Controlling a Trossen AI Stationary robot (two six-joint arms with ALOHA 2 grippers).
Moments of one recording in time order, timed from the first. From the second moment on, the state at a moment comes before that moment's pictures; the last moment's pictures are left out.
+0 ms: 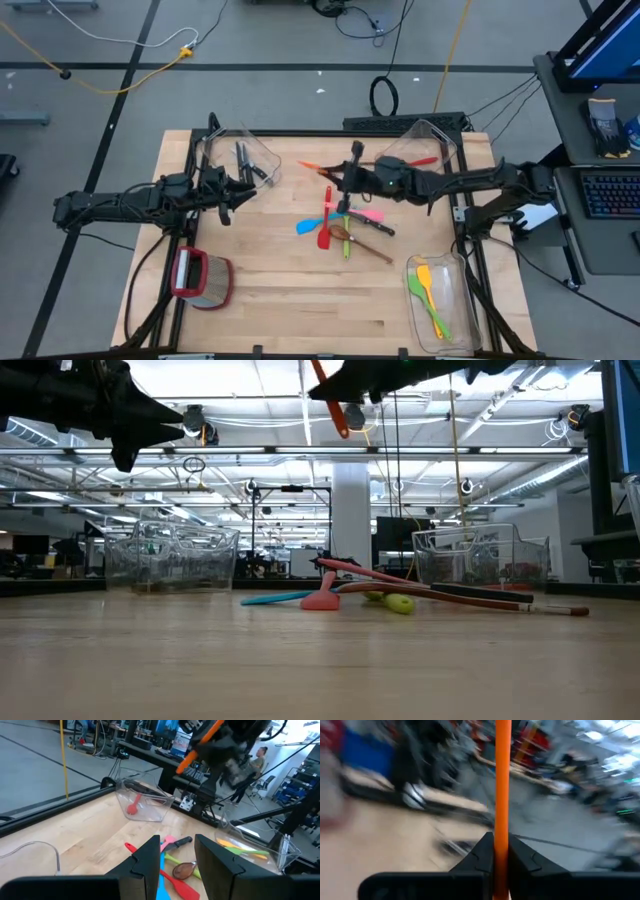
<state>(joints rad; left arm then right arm) 0.08 0.39 0.27 0.06 -0.13 -0.36 -0.07 1.46 1.01 0.35 0.25 -0.37</state>
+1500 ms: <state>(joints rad) 0.08 0.39 0.27 0.06 -0.13 -0.32 -0.19 1.46 1.01 0.98 -1.18 0.52</state>
